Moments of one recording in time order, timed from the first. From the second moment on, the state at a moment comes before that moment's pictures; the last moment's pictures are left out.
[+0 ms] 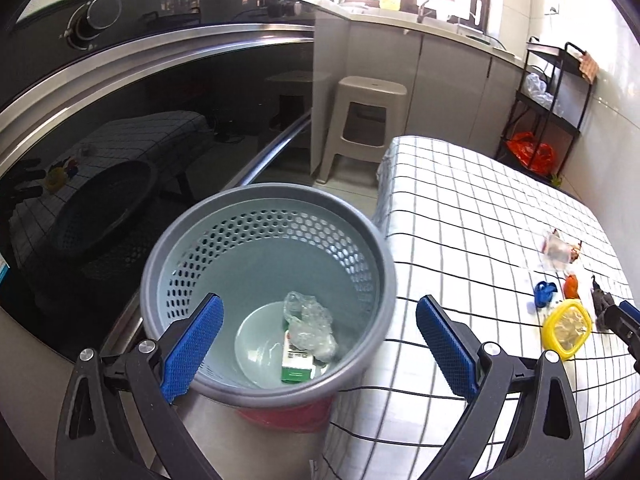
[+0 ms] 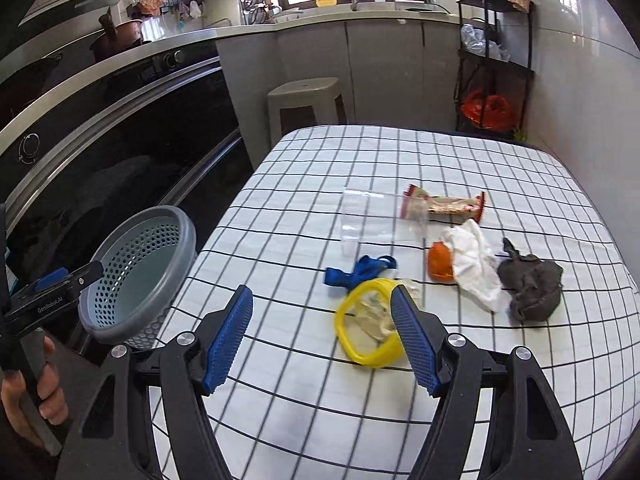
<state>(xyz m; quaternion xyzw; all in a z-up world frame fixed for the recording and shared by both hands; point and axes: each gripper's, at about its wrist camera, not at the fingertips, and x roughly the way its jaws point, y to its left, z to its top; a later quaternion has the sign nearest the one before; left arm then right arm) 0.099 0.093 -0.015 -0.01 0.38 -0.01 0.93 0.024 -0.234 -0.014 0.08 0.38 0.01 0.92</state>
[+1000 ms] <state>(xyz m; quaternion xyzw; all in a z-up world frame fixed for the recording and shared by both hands) 0.059 -0.058 -0.032 0.04 0.37 -0.13 0.92 -0.045 -0.389 -0.049 0.14 0.37 -0.09 0.92</state>
